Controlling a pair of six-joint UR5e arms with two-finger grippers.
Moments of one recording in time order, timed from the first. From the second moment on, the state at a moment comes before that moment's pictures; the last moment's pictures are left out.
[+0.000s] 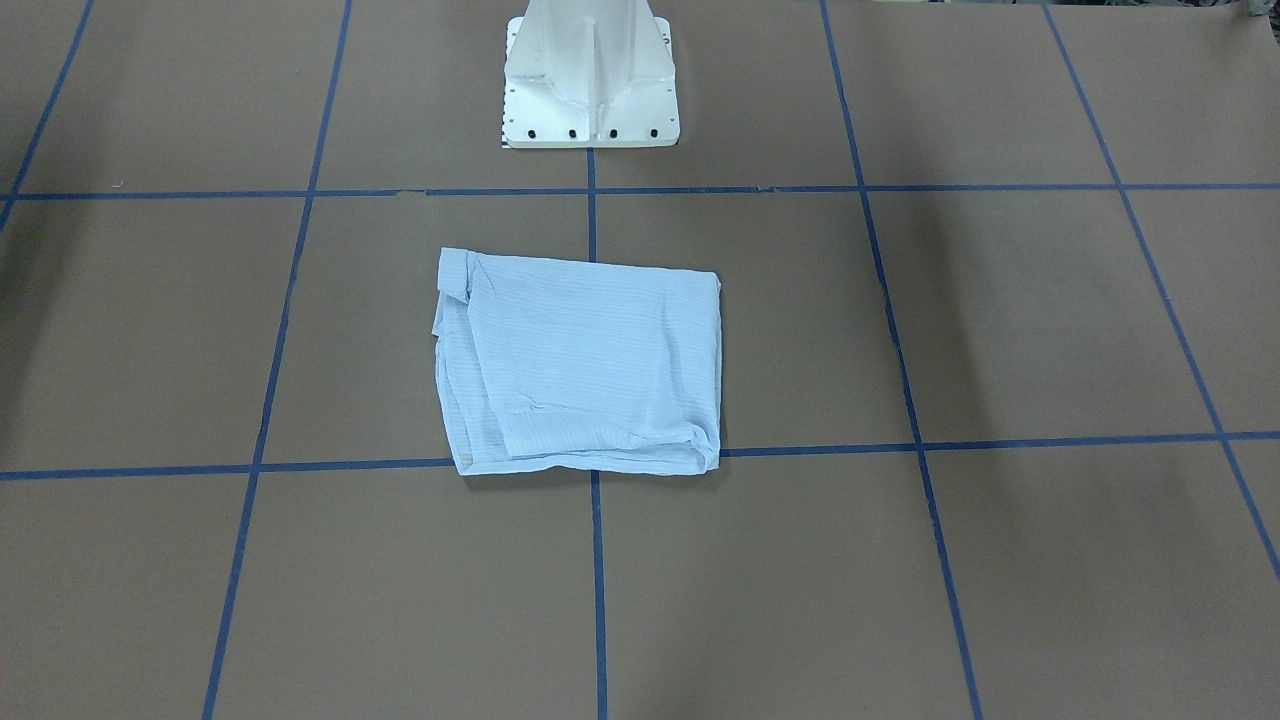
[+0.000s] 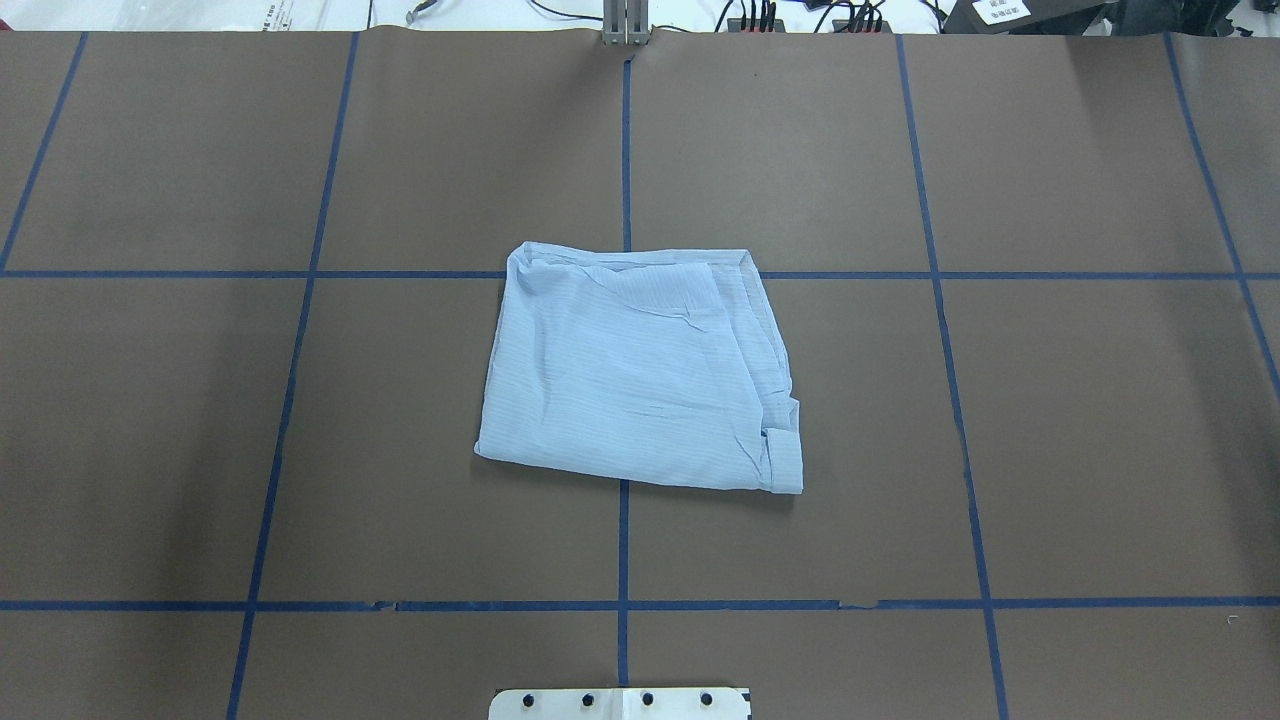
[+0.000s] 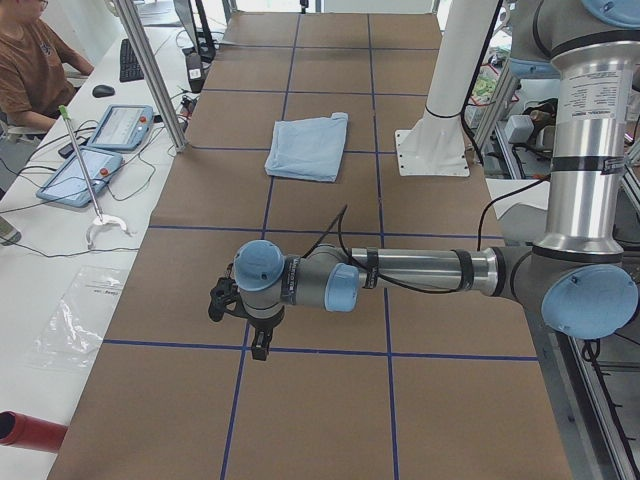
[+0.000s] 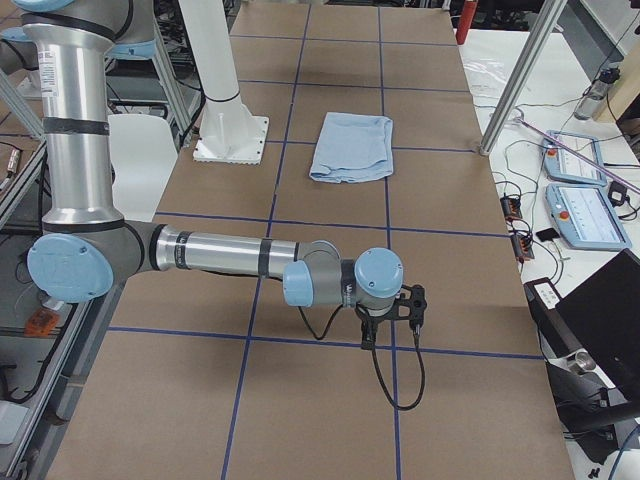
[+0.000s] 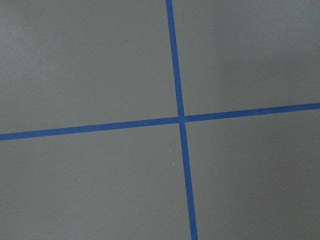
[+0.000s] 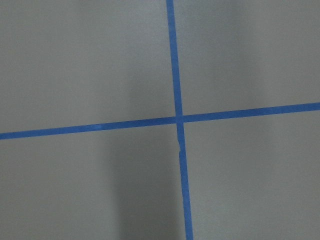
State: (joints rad) left arm -1.60 -1.57 -1.59 -1.69 -2.38 0.03; right arm 1.58 -1.59 1.53 -1.39 2.46 0.18
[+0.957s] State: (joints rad) left arm -1.60 -1.55 -1.65 -1.66 -2.39 0.02; right arm 1.59 -1.62 1.54 -1.35 2.39 0.18
